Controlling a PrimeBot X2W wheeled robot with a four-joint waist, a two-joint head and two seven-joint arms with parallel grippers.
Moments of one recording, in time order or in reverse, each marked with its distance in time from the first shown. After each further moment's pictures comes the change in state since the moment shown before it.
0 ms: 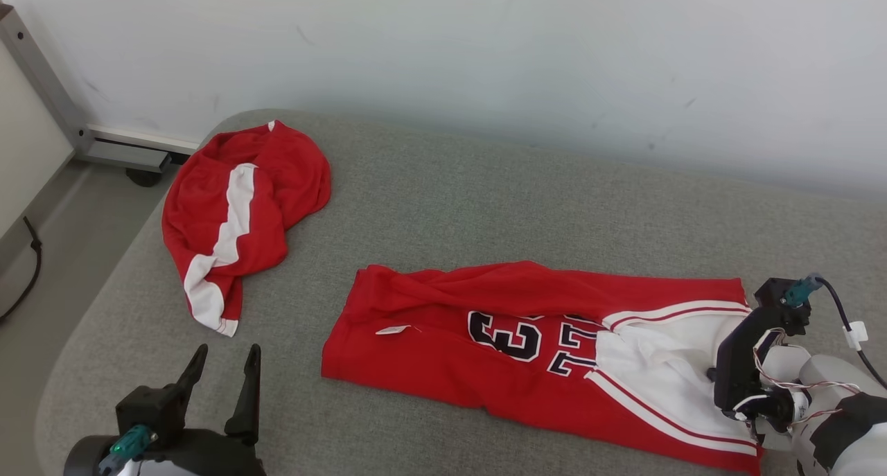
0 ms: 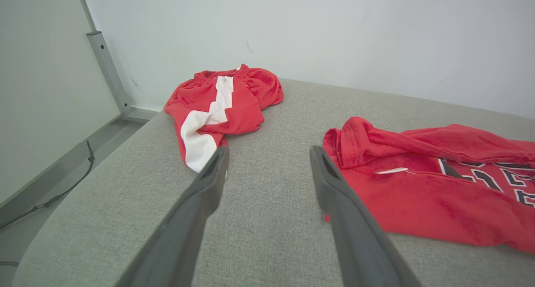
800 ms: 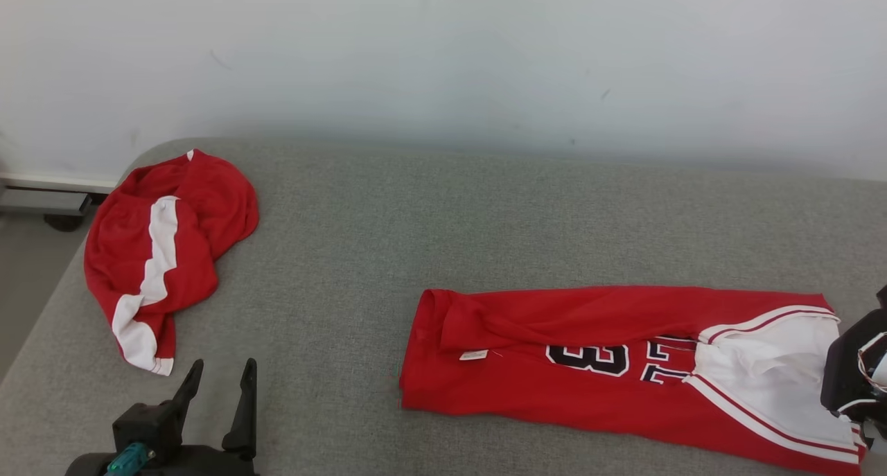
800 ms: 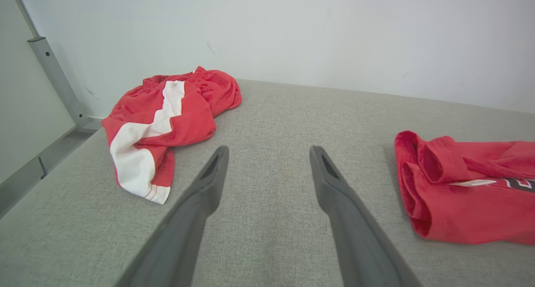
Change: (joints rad) left arm 0.055 -0.010 0.043 -0.026 0.023 0.000 0.000; right arm -0.012 -0.151 -0.027 0.080 -0.003 0.036 -0.101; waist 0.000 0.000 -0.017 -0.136
